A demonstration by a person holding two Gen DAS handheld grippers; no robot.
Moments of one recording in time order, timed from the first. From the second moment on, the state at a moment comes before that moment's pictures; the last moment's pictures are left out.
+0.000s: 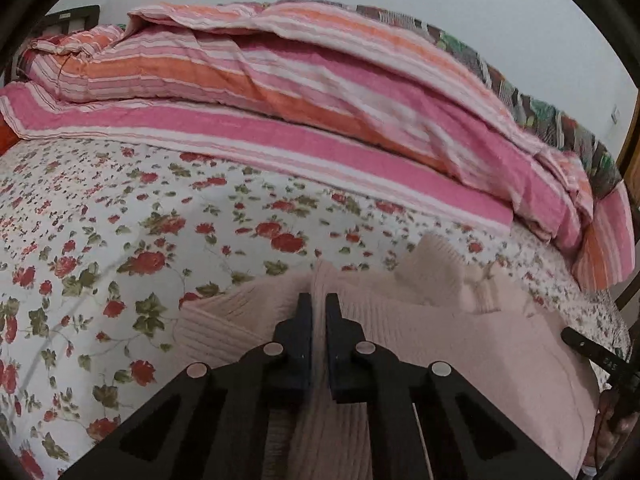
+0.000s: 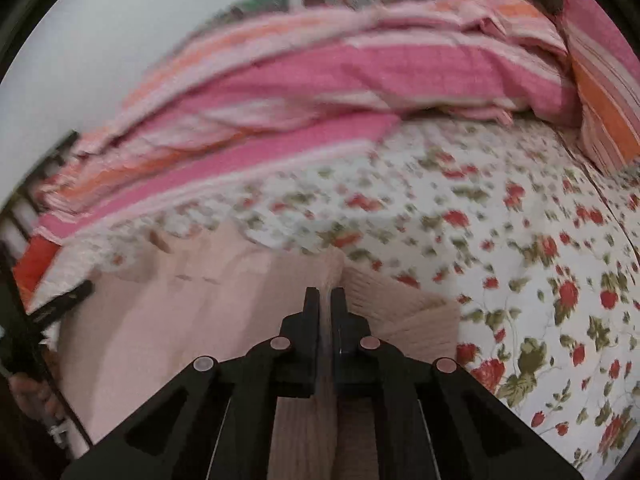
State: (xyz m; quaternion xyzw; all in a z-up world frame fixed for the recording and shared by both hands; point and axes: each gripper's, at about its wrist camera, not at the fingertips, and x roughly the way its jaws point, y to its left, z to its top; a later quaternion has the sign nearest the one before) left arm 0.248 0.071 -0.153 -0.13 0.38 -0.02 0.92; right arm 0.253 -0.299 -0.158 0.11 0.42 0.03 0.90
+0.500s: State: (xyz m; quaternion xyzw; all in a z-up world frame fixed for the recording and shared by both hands) left arm 0.231 0.054 -0.143 -0.05 0.38 0.00 0.92; right arm 0.199 -0.252 -0.093 0.04 0.35 0.05 0.94
